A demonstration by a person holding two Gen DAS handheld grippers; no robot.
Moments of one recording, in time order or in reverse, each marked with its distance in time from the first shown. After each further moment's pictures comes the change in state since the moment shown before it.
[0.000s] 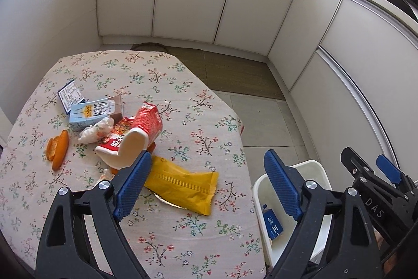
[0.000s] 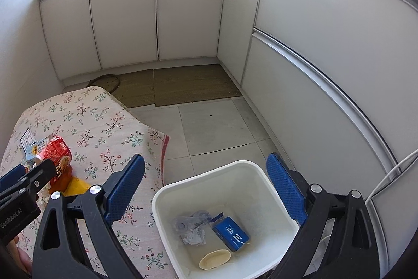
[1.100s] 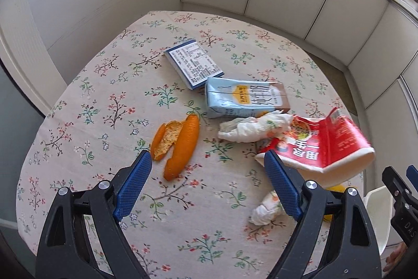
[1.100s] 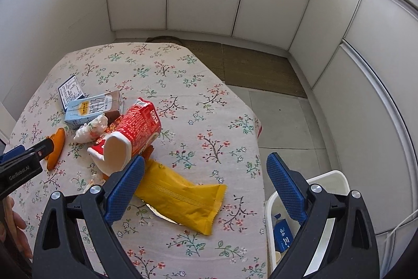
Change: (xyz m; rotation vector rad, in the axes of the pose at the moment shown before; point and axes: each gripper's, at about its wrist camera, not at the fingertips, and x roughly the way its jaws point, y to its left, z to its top) left arm 0.034 0.220 -0.004 -0.216 0.122 0.265; right arm 0.037 0.181 -0.015 -0.265 0.124 0.186
